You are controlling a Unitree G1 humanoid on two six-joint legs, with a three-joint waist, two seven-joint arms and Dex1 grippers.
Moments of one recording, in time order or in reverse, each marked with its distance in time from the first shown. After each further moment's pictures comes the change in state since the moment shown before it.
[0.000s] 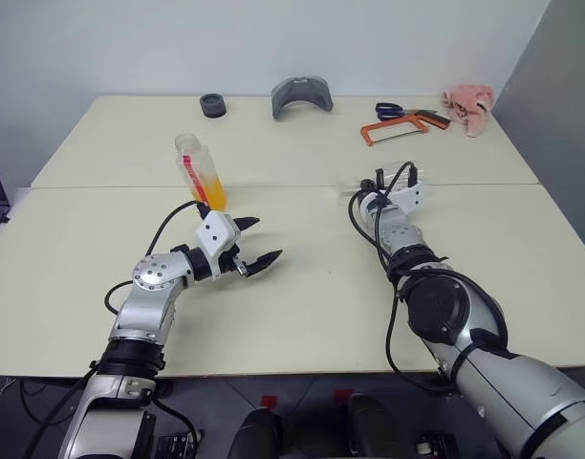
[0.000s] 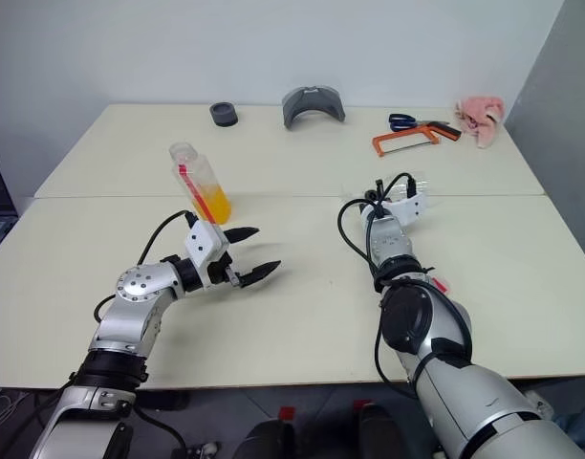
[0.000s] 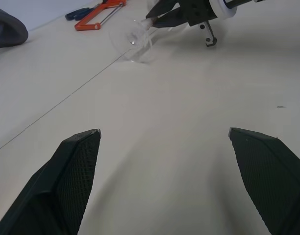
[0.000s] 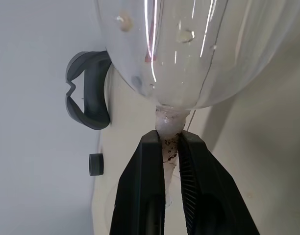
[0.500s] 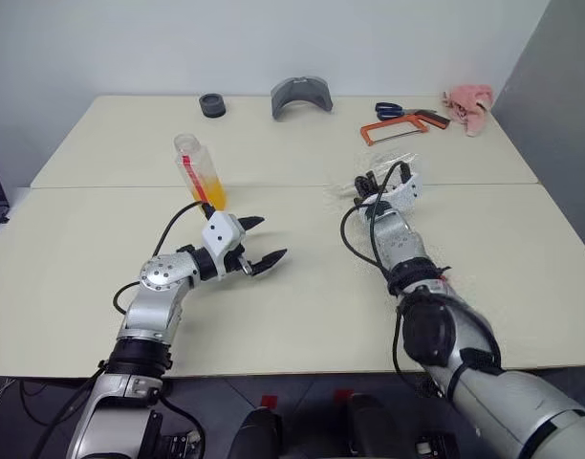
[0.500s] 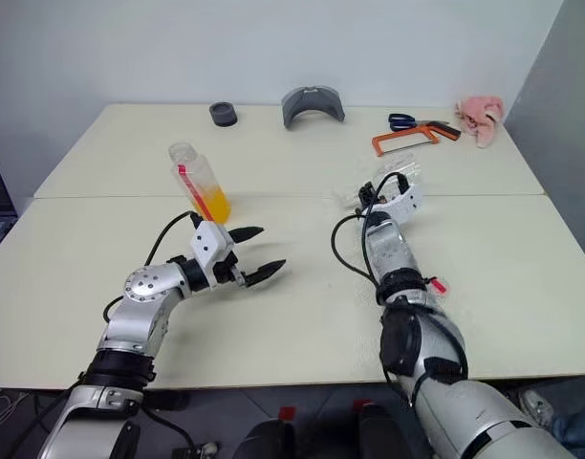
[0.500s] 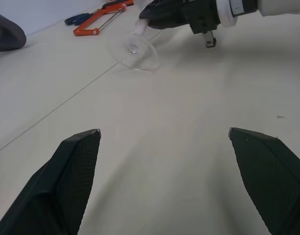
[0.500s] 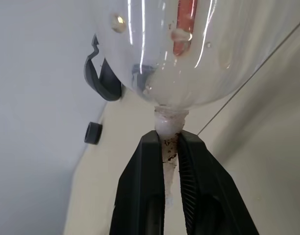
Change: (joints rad) left arm -0.019 -0.040 0.000 0.017 0.006 -0.006 0.010; right arm 0.240 0.050 0.281 -0.422 -0.184 0.162 0.093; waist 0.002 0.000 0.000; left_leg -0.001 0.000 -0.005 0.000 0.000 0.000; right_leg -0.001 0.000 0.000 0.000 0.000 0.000
